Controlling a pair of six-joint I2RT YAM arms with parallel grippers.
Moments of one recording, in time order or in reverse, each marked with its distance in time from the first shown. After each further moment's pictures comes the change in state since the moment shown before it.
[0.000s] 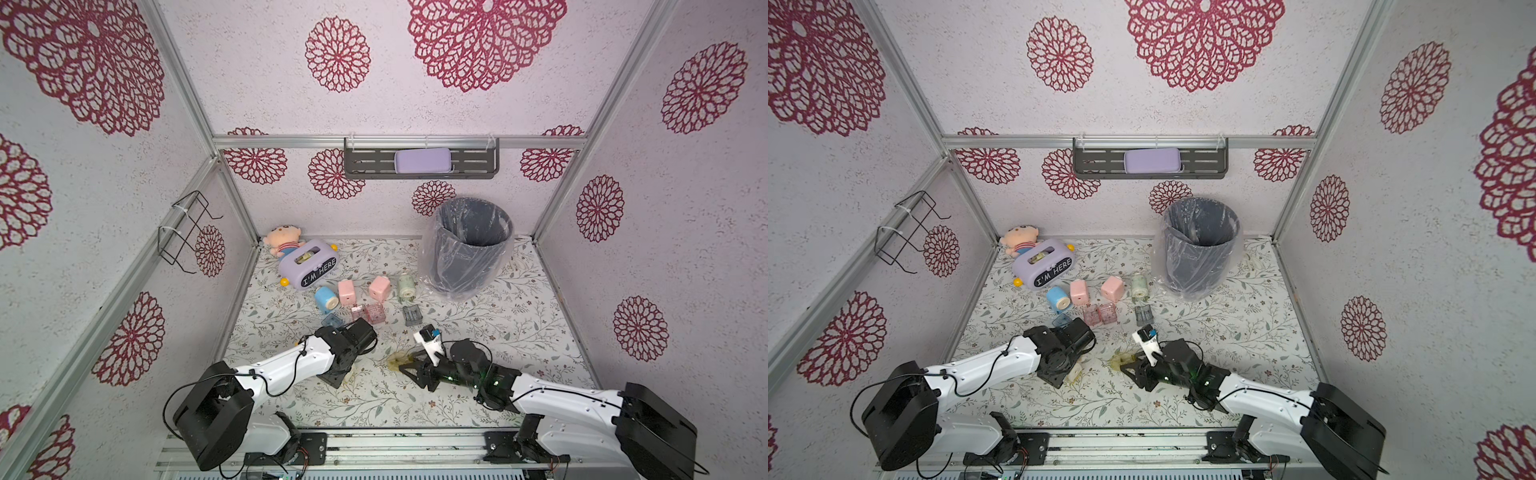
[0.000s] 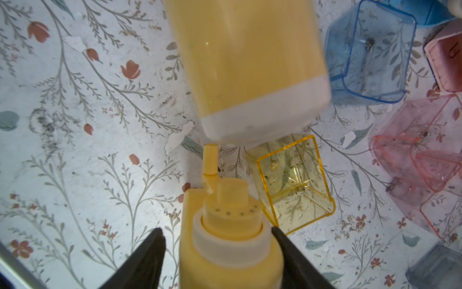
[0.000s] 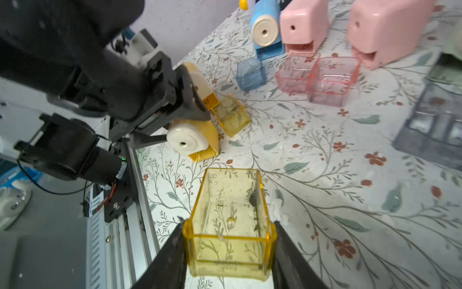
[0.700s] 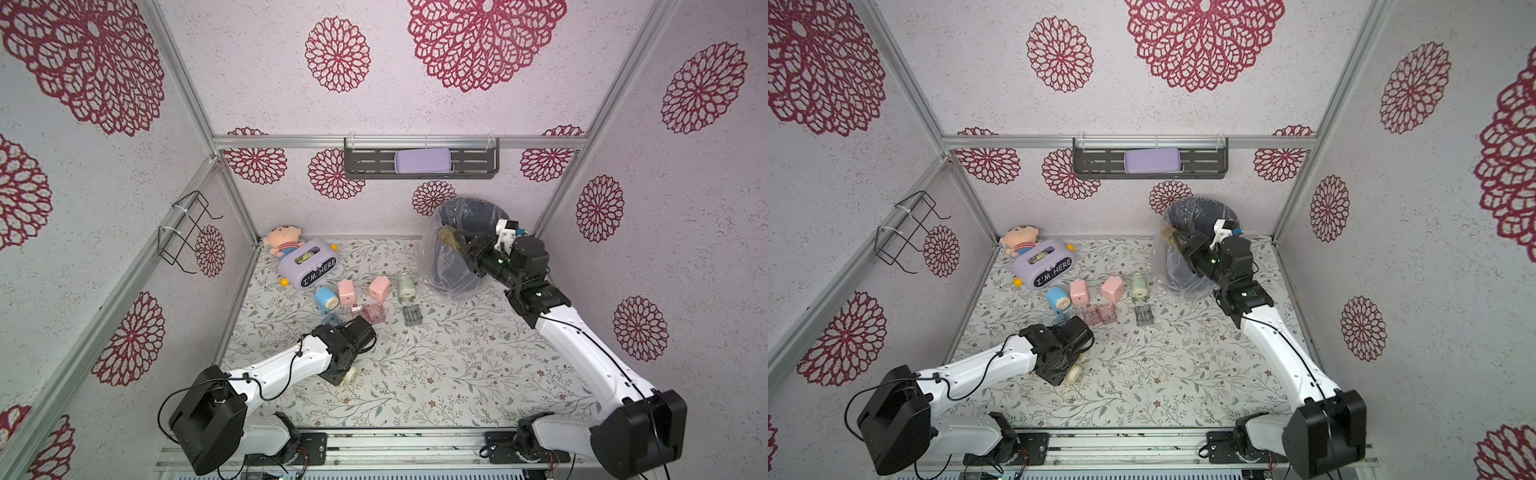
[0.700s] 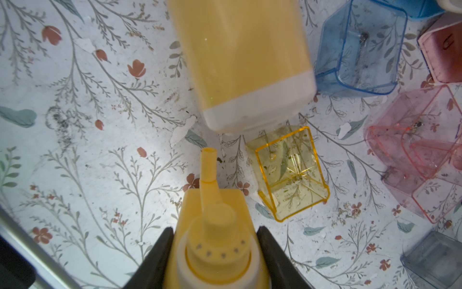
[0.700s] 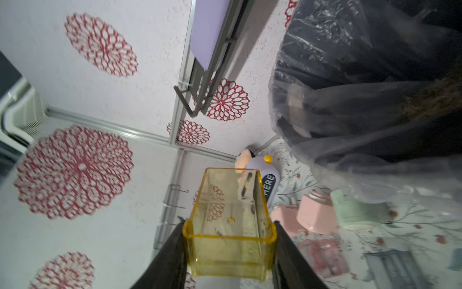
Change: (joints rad) left arm 0.003 -0.027 0.024 -0.049 0.011 0.023; right arm -0.681 0.074 0.697 -0.317 -0.140 0.738
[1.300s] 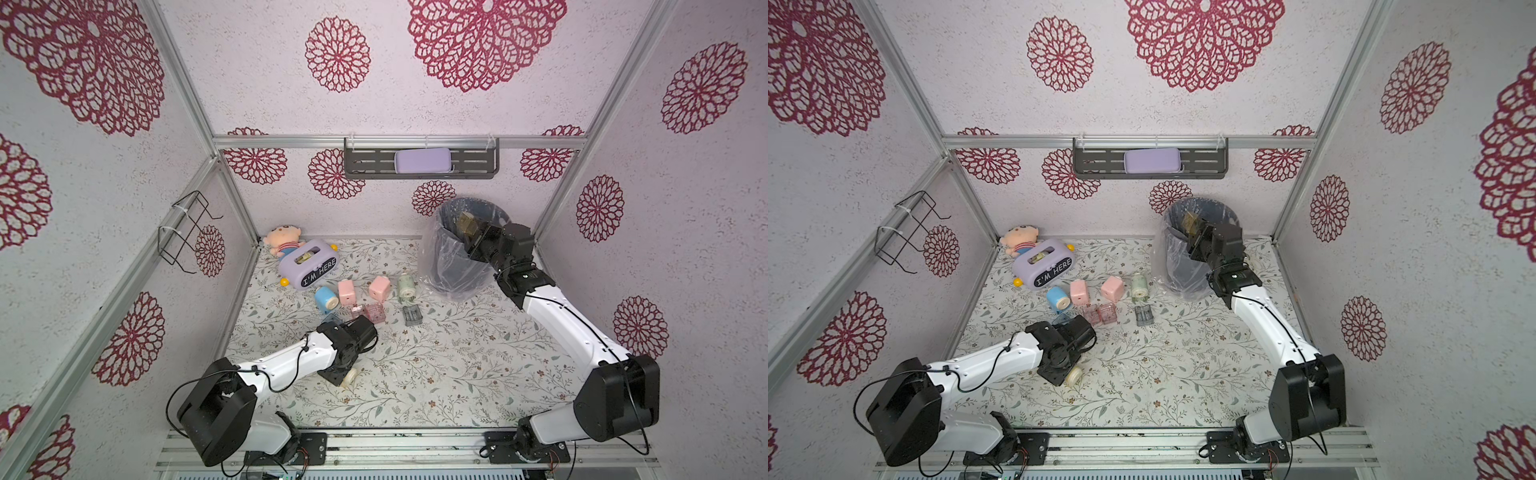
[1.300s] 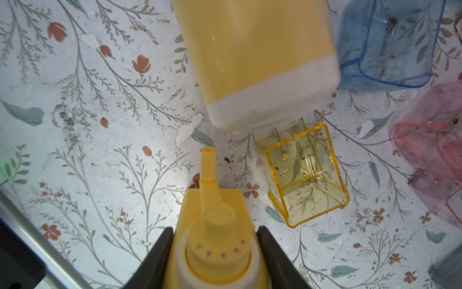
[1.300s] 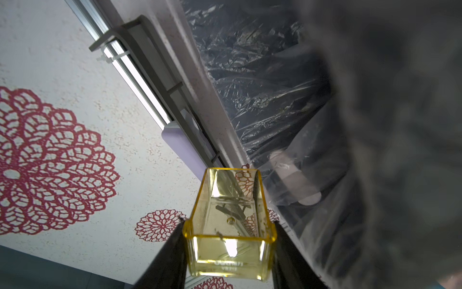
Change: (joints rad) left arm 0.005 0.053 0.022 -0.022 0.022 0.014; right arm -0.043 0.211 0.163 0.022 0.341 0.892
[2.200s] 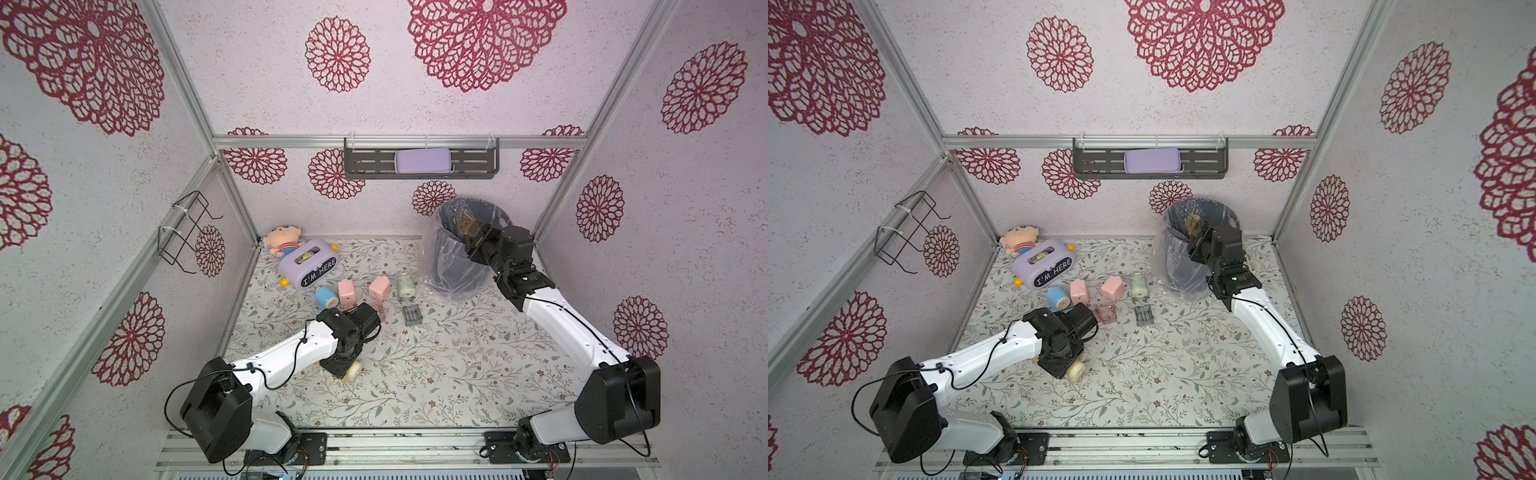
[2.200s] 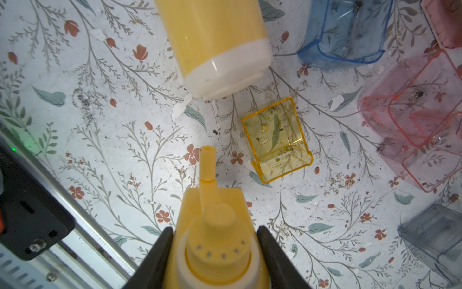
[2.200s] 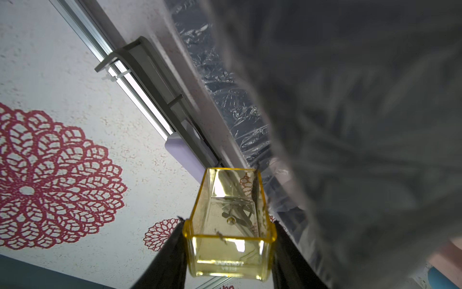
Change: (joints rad) left arm 0.010 0.023 0.166 -0.153 0.066 0.042; right arm 0.003 -0.008 -0.036 0.007 0.055 0.085
